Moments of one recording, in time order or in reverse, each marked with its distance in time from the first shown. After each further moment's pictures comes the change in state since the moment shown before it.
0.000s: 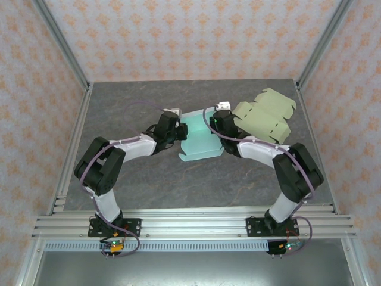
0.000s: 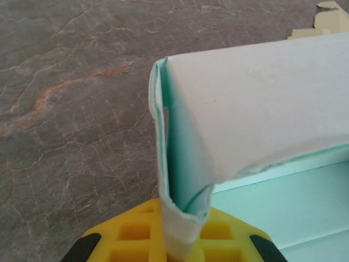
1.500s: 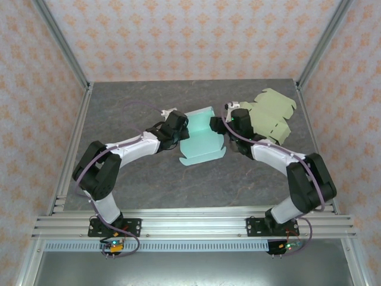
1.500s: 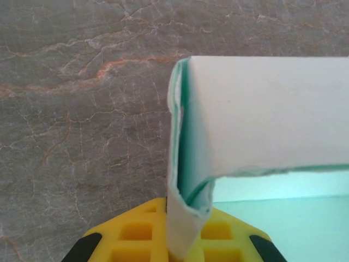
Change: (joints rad) left arm -0.075 -0.051 0.113 -0.302 -0.234 -0.208; right arm -0.158 -0.173 -0.123 0.038 -0.512 0.098
